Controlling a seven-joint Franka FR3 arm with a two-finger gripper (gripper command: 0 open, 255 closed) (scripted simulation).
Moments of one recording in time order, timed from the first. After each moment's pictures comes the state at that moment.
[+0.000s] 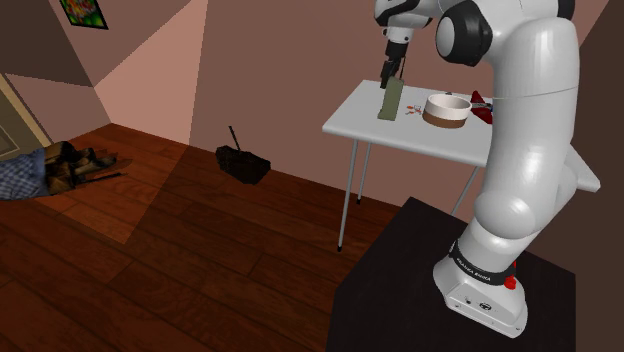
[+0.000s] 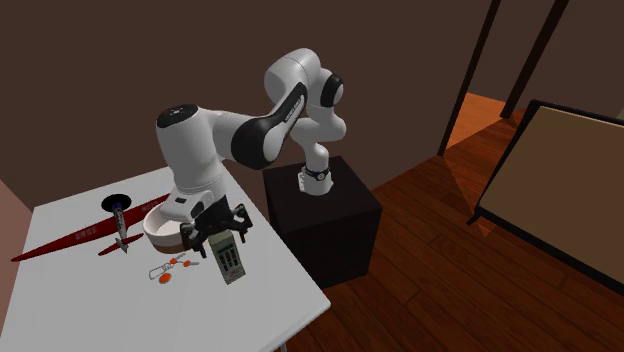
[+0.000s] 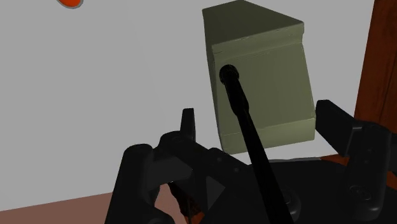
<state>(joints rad) -0.25 0.42 -0.58 -1.44 0.29 1.82 -1.01</state>
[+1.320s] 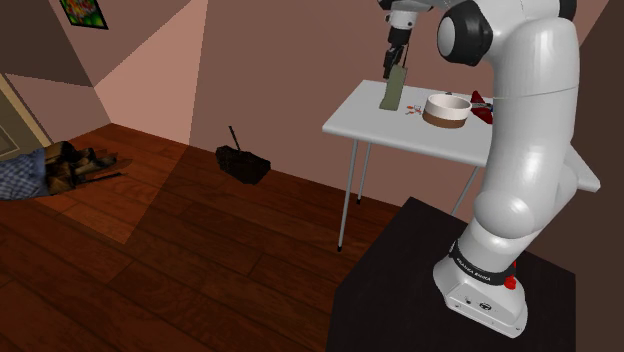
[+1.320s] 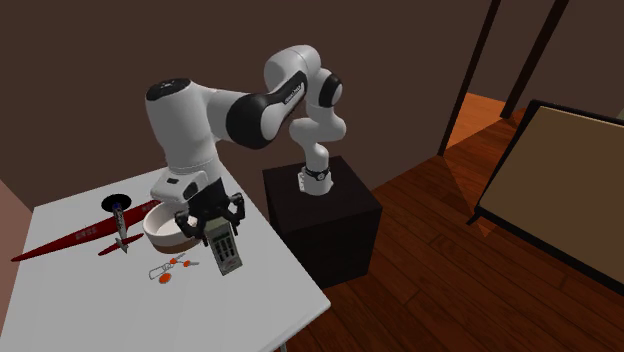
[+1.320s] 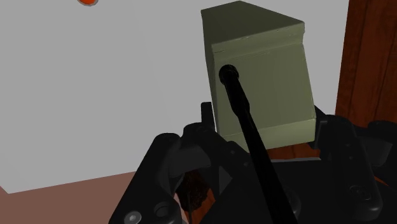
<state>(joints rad) -0.27 0.42 -0.59 -1.32 0.29 1.71 -1.00</state>
